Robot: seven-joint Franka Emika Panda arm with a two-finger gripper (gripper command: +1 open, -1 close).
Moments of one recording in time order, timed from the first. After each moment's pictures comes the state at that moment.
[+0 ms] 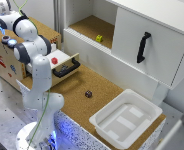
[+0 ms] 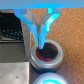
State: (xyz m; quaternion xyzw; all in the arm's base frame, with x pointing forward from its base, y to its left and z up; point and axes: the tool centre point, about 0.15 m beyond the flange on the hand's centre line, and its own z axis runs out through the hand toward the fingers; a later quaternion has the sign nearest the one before) arm 0.144 0.601 0.478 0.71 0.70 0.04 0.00
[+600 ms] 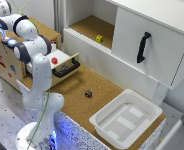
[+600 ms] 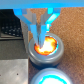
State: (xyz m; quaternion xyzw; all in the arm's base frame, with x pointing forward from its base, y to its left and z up) arm 0.145 0.603 0.463 0.72 0.70 0.03 0.00
